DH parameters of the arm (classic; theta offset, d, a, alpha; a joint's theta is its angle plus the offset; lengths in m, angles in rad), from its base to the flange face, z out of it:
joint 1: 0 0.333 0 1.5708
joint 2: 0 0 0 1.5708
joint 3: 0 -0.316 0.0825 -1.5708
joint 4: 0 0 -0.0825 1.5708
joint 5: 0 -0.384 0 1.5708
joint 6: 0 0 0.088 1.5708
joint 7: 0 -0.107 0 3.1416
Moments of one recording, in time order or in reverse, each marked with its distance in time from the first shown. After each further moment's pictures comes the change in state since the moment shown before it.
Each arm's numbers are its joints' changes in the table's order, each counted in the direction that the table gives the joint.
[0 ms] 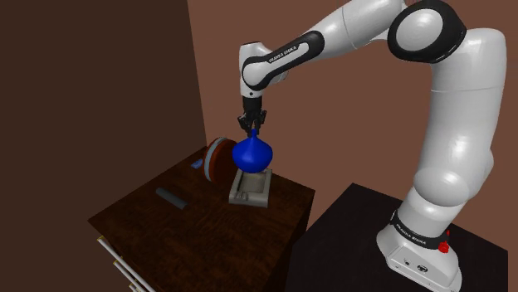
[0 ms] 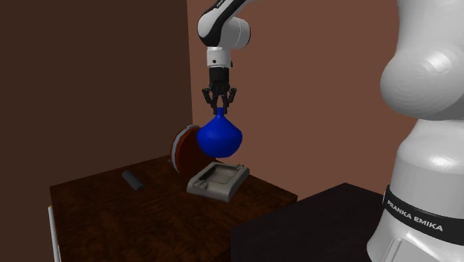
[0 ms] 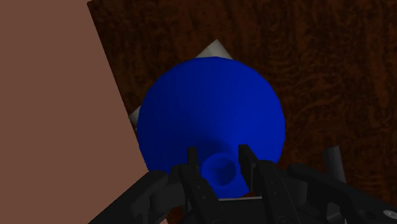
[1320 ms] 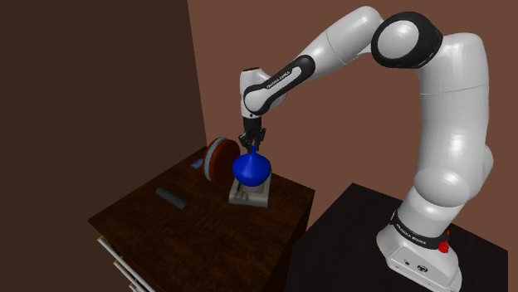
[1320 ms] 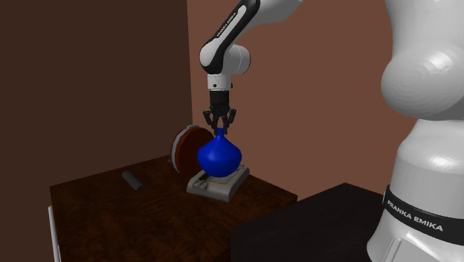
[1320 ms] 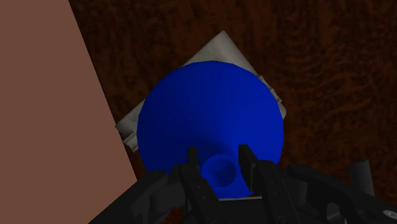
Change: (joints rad) arm 0.013 -0.106 0.018 -0.075 0.040 -0.177 -0.024
